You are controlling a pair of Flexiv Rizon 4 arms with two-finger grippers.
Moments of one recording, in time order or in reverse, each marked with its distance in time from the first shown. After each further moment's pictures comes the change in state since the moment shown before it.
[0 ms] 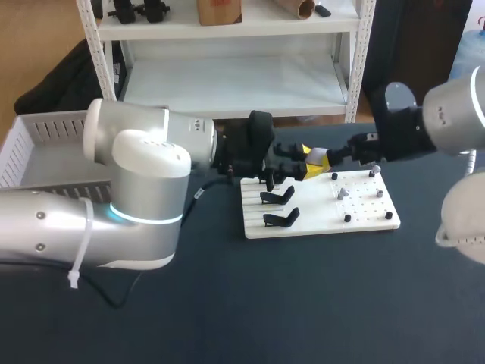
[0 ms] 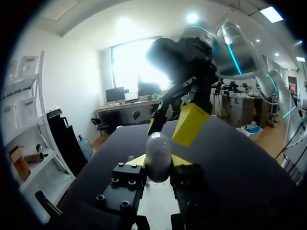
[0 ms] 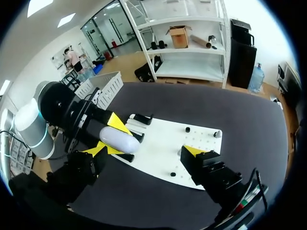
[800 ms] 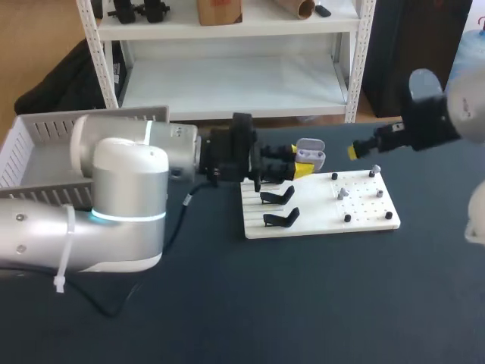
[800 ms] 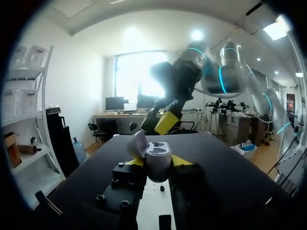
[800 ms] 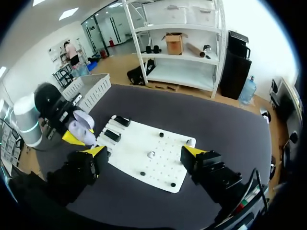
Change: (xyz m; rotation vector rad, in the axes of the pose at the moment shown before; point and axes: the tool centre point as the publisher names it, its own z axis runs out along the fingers) left arm -0.009 -0.008 -0.022 0.030 -0.146 -0.100; right arm -0.009 -0.049 -0.027 0.109 -0.008 -0.095
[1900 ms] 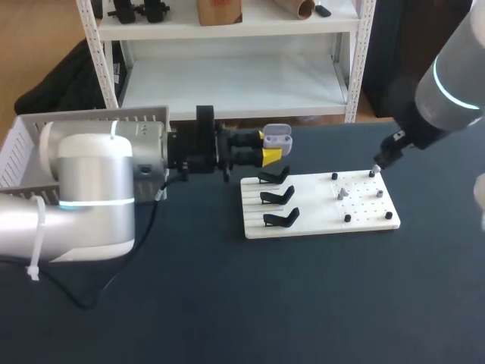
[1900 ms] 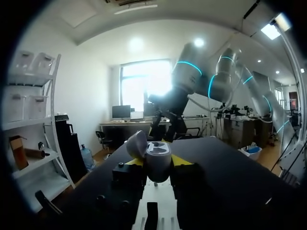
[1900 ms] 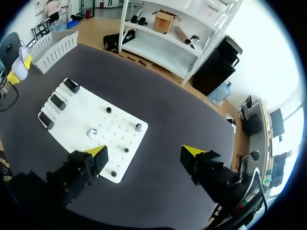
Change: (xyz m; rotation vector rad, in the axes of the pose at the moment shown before) left arm -0.001 0.031 -0.051 -0.054 -0.070 0.022; right arm 0.018 -0.088 0.021 0.348 0.267 -0.222
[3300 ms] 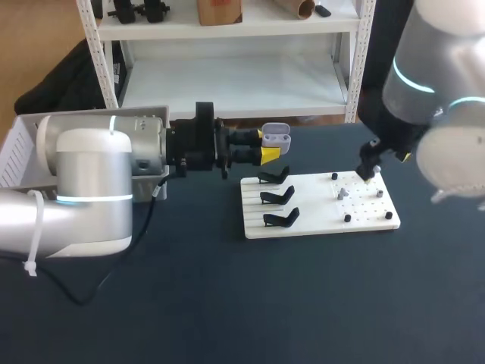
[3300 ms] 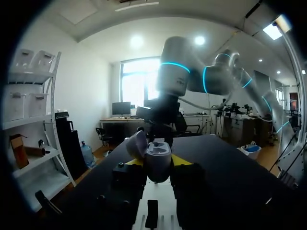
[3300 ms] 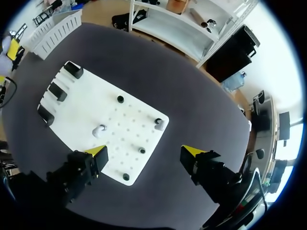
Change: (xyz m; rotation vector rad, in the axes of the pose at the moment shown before) left arm 0.000 0.001 -0.003 0.000 0.033 -0.009; right arm 0.002 0.029 0.037 -0.101 0.210 -0.037
